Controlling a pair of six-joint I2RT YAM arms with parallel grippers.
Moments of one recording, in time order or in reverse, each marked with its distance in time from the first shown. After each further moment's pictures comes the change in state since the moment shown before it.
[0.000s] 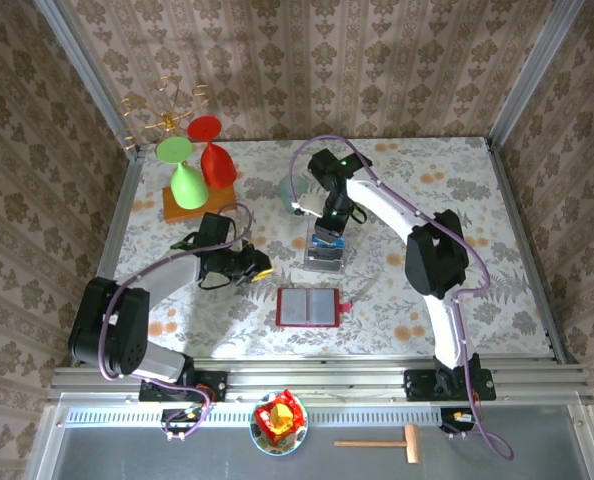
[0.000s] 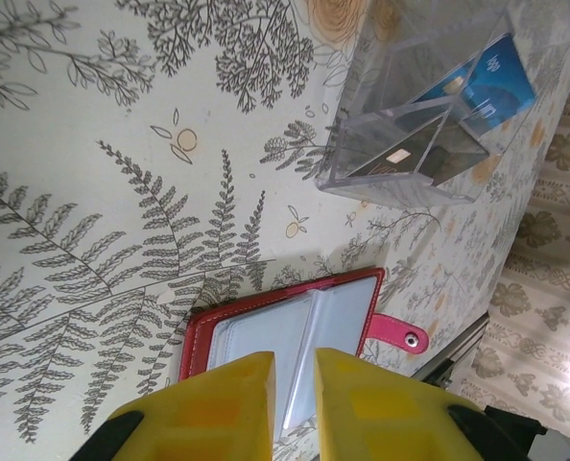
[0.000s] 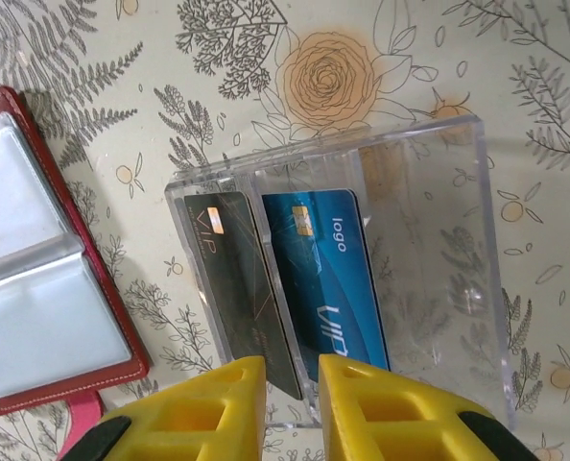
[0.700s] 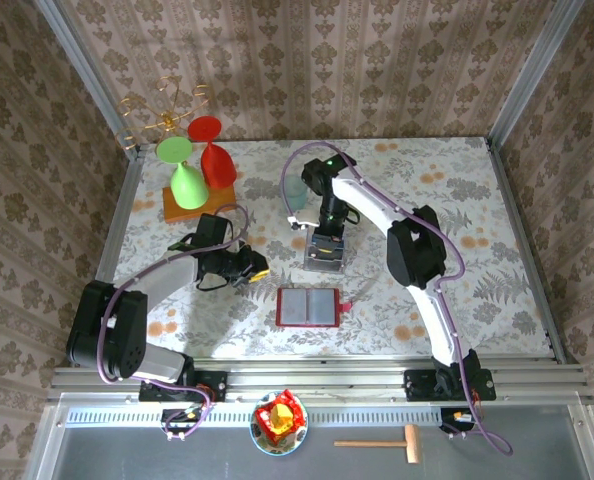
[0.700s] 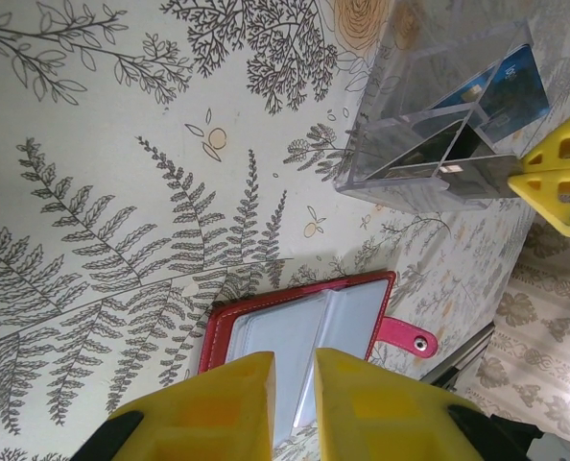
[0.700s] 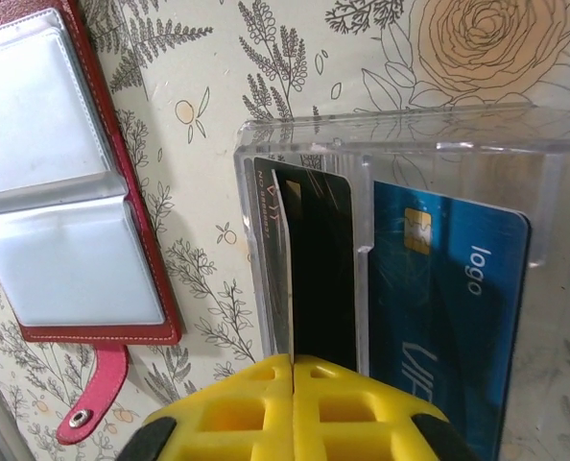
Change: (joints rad) left arm 0.023 -0.024 -0.010 -0.023 -0.018 0.000; right arm 0.012 0.208 0.209 -0.254 -0.053 -0.187
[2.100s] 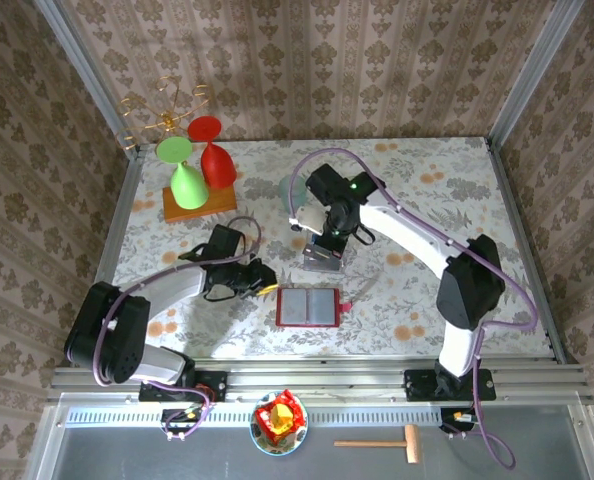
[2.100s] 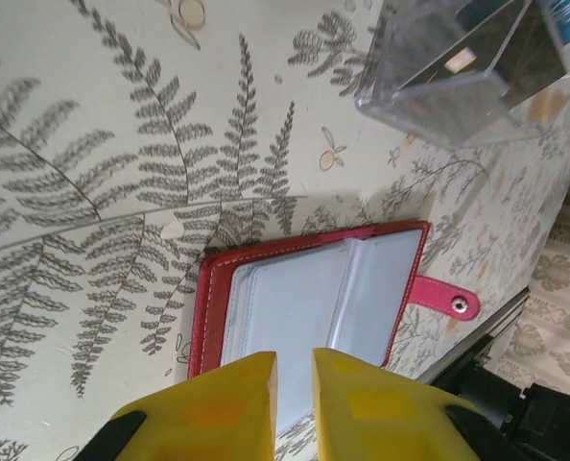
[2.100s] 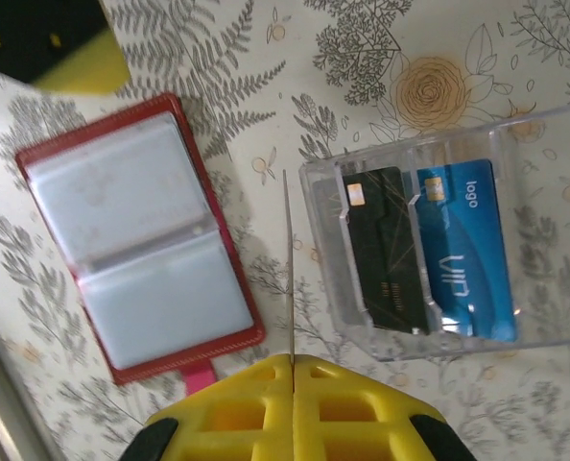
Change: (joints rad) left arm -0.110 -0.020 -0.069 0.046 -0.031 -0.021; right arm 0.105 -0.479 -0.447 0.322 0.082 0.248
